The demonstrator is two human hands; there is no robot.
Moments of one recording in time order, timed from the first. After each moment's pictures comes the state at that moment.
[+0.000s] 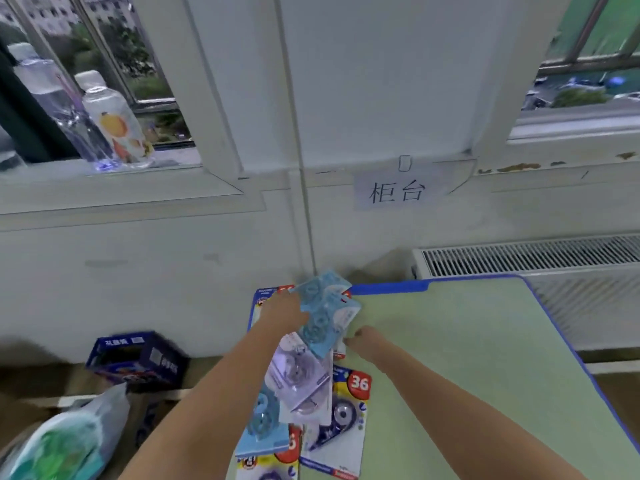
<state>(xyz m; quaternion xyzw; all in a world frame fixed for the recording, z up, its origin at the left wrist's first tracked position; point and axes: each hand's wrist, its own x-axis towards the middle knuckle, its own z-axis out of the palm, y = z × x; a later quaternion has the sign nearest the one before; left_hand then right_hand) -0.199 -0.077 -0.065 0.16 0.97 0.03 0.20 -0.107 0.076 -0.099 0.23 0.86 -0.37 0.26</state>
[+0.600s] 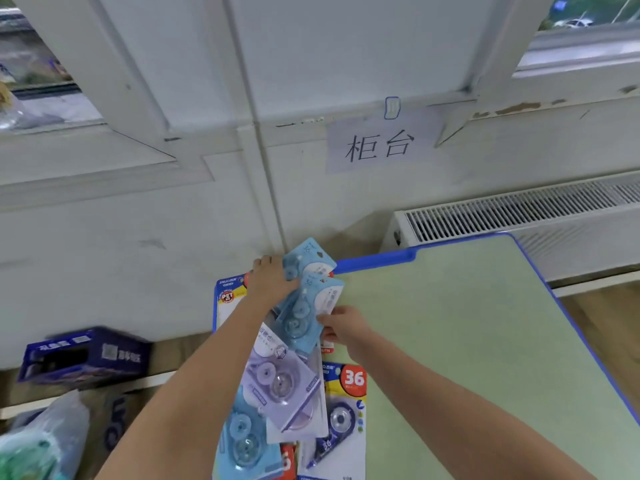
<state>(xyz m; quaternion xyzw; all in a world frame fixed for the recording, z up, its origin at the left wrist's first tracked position) -0.274 -0.045 -0.131 0.17 0.96 0.09 0.19 -0.139 0.061 -0.129 0.41 0.59 -0.68 0.17</state>
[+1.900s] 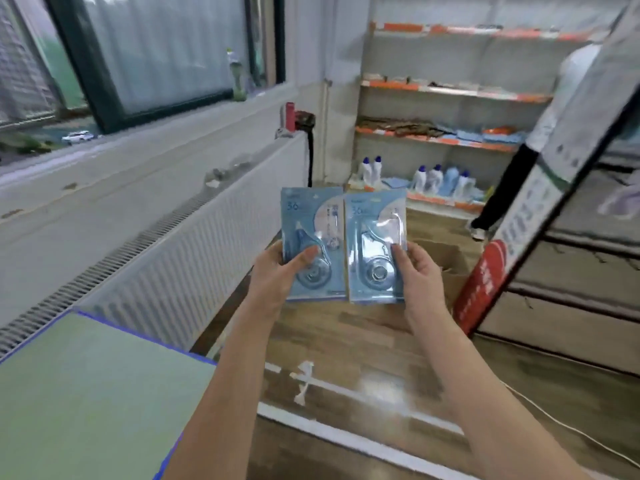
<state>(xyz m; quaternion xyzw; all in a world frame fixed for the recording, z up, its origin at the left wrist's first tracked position) 0.358 0.288 0.097 0.48 0.49 0.56 0.46 0.553 0.294 0.087 0.48 0.44 -0.45 -0.62</state>
